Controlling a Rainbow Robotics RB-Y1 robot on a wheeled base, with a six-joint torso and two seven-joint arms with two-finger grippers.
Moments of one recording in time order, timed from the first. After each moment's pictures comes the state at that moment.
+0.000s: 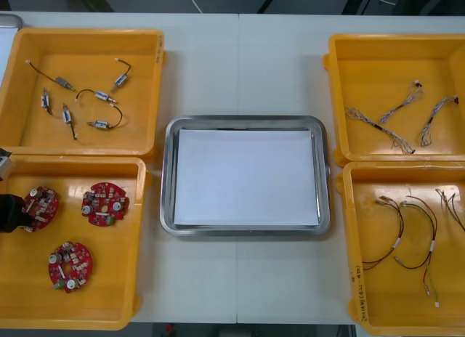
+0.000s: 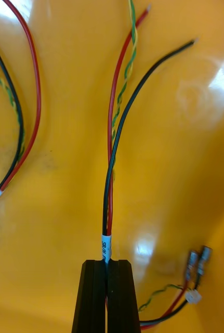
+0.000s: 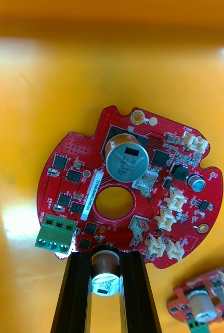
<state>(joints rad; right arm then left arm) 0.24 -0.82 -0.30 -1.84 -0.90 1.32 1.98 0.00 1.06 0.03 -1.63 1.22 1.29 -1.58</state>
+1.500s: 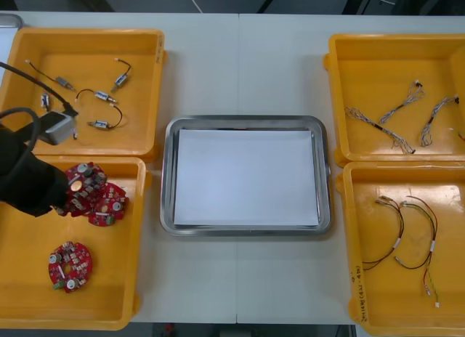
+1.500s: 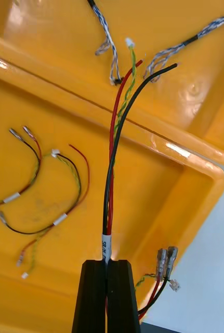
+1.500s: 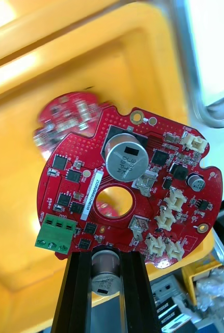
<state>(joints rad) -0.06 -0.81 -0.51 -2.27 -0.91 1.92 1.80 -0.33 1.02 -0.02 -2.25 1.22 1.86 -1.23</state>
